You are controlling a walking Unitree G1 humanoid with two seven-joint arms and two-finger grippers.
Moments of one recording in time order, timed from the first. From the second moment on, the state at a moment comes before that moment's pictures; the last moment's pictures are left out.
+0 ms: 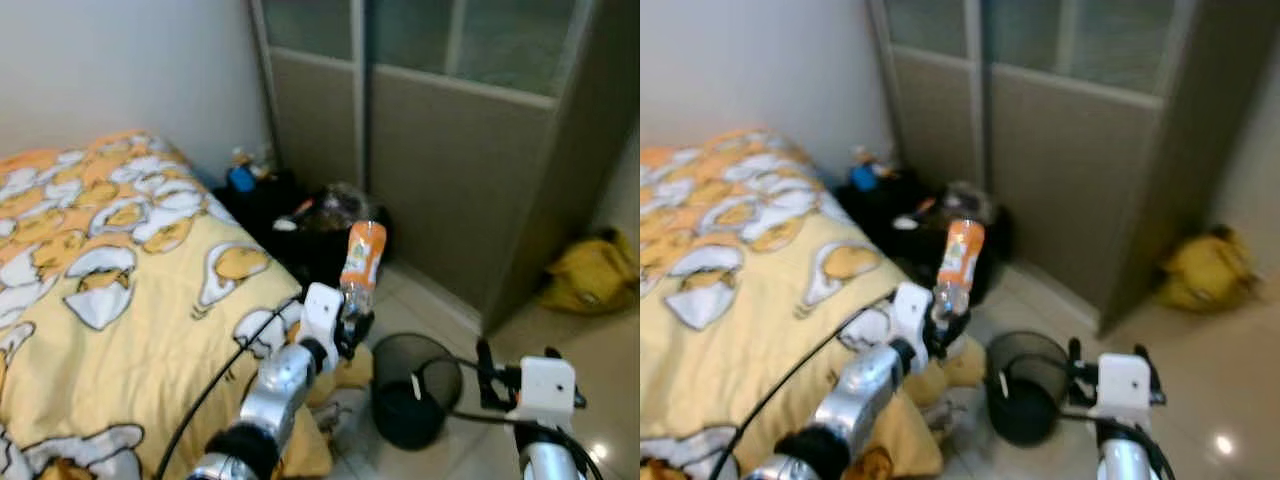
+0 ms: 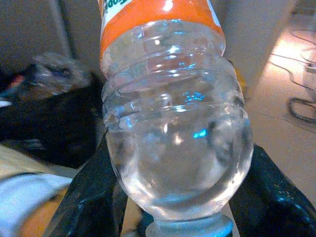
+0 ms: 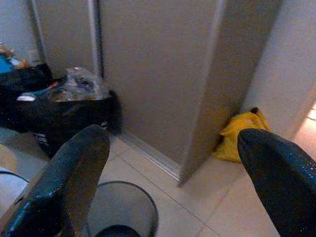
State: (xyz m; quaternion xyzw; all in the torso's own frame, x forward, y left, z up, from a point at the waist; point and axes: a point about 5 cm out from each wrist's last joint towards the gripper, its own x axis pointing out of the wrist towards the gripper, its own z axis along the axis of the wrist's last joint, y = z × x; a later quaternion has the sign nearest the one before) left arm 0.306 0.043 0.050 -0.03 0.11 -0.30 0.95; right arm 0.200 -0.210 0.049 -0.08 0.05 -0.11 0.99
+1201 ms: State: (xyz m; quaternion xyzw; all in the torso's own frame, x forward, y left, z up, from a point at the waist) left arm 0.270 0.030 -0.011 0.17 0.27 -0.31 0.89; right arm 0.105 -0.171 0.041 -0.06 0.17 -0.08 0.98
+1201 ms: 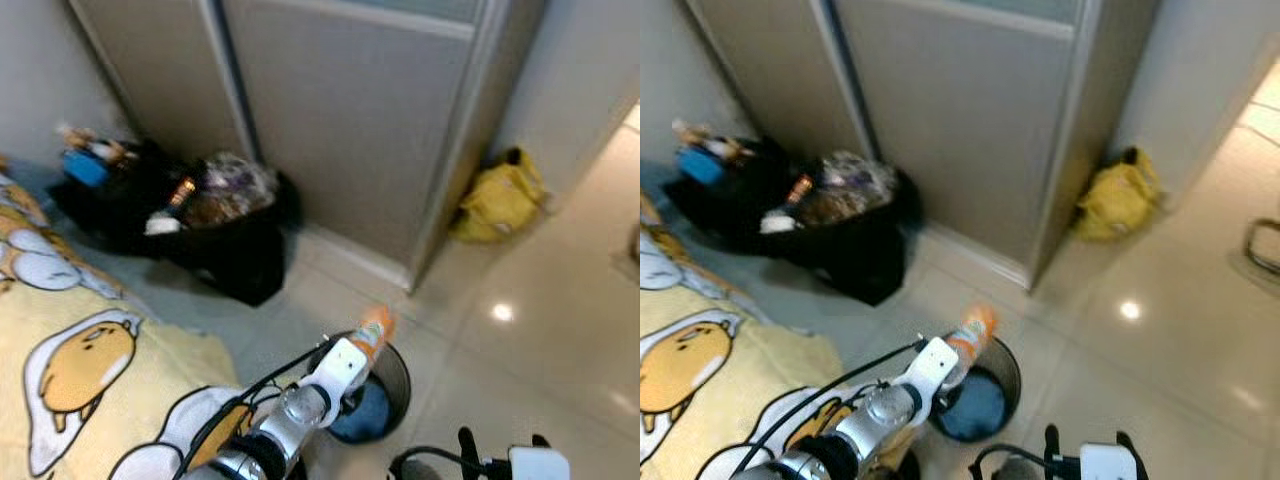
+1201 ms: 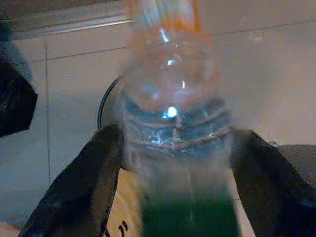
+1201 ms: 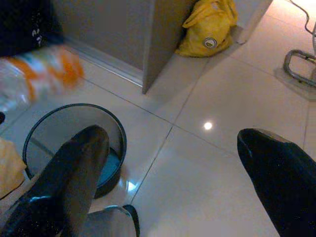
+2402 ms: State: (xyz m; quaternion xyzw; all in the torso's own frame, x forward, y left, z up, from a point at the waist) left arm 0.309 0.122 0.097 -0.01 0.00 -0.13 0.99; right arm 0.271 -0.168 0.053 -0.04 0.05 0.03 1.00
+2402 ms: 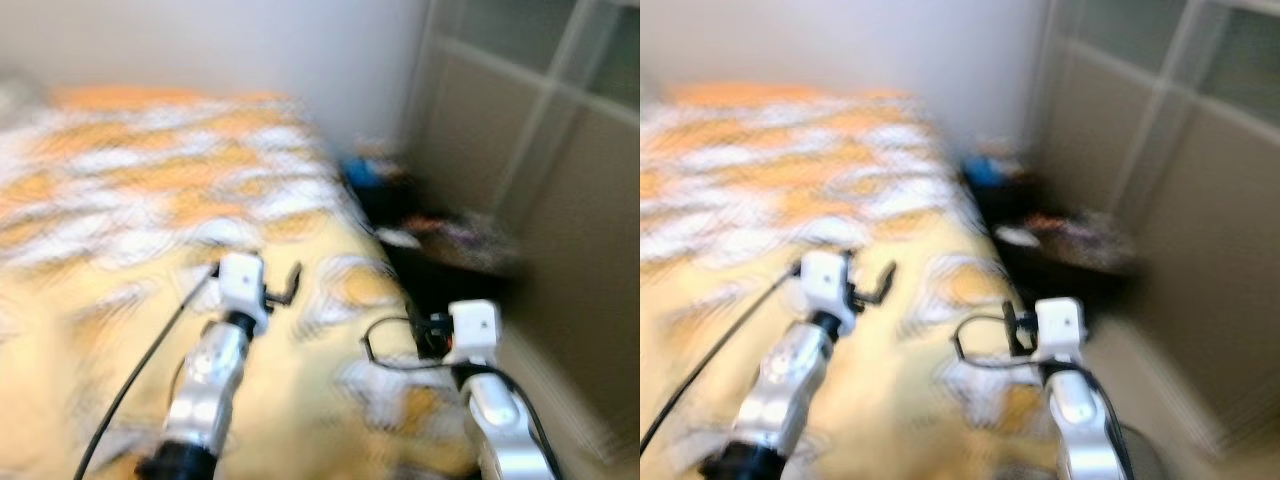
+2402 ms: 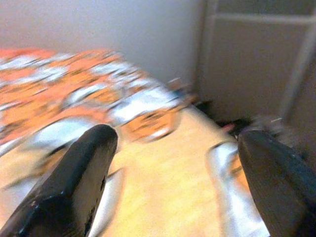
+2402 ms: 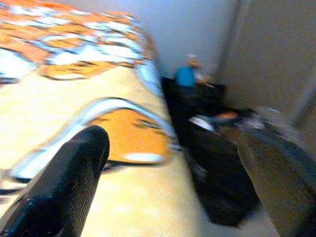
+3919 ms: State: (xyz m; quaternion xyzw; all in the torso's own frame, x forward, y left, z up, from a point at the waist) left arm 0.319 0.100 0.105 -0.02 0.00 -0.17 0.99; right arm 0.272 -0.173 0.067 -0.02 0.00 0.01 1.00
